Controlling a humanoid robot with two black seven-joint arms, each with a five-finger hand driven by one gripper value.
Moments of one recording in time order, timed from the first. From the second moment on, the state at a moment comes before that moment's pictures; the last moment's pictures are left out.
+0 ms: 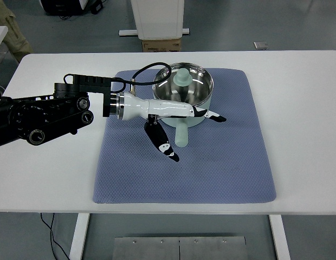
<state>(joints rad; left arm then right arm) -1.23 0.37 -0.05 -1.11 1.17 -0.31 -0.61 0.03 0.00 0.56 0.09 -0.45 0.03 0.06</state>
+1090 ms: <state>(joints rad) -1.25 0.37 -0.01 -1.11 1.34 -0.34 -0.61 0.03 0.00 0.56 0.09 -0.45 0.03 0.06</state>
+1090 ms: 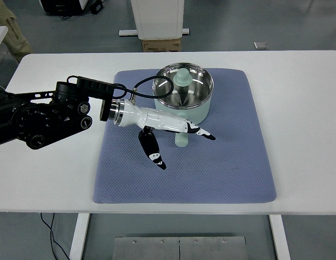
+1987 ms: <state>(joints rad) -1.27 0.36 -0.01 -1.11 1.52 -0.39 -0.61 0.03 0.00 0.56 0.09 -0.45 0.03 0.06</state>
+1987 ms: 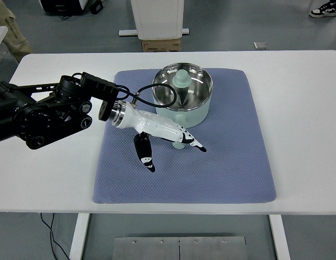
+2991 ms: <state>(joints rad) -1.30 0.38 -0.02 -1.09 1.68 -0.38 -0.61 0.03 0.00 0.56 0.09 -0.45 0.03 0.06</state>
